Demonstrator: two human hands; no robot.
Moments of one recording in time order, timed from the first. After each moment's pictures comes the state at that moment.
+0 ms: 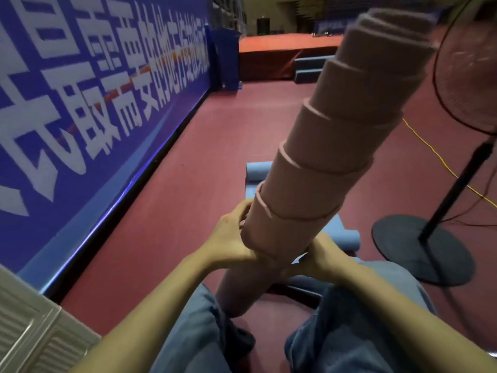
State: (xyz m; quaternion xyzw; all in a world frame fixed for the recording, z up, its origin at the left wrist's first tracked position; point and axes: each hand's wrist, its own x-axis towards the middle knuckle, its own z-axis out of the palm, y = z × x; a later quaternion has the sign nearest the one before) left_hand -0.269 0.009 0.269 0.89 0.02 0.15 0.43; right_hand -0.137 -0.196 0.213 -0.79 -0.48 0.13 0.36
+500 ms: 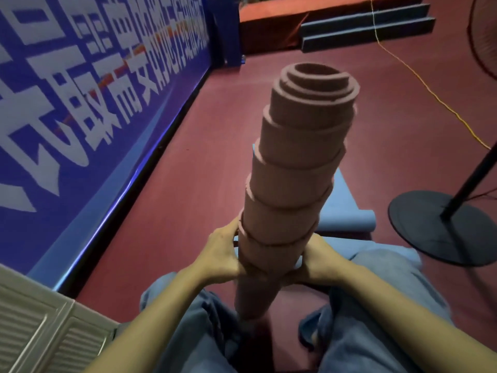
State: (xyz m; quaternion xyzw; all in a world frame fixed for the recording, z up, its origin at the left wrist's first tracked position) left_hand -0.271 0.038 0.200 0.93 0.06 0.12 0.35; right_hand -0.123 -0.171 0.158 -0.78 -0.48 0.16 0.36
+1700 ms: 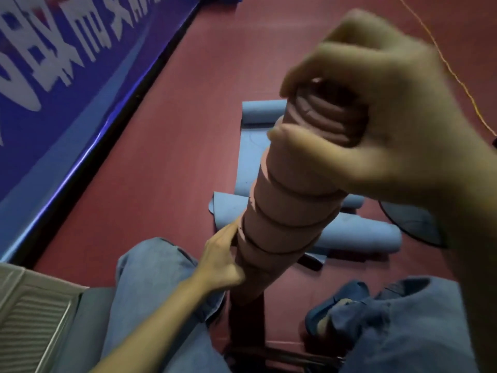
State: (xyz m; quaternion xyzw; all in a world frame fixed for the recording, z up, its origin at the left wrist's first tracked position) left_hand -0.245 -0.002 0.093 0.90 0.11 0.18 0.38; right_hand -0.104 -0.190 0.381 -0.74 -0.56 -0.15 0.33
